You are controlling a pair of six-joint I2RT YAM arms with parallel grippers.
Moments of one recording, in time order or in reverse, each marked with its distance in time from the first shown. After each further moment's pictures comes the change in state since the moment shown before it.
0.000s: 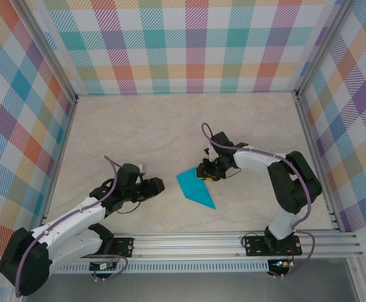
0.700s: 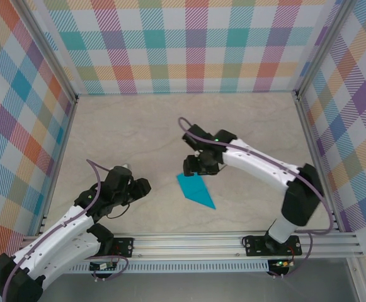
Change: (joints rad) left arm 0.000 -0.227 0.070 -0.348 -0.230 0.003; right arm 0.257 -0.142 0.356 -0.537 0.400 0.091
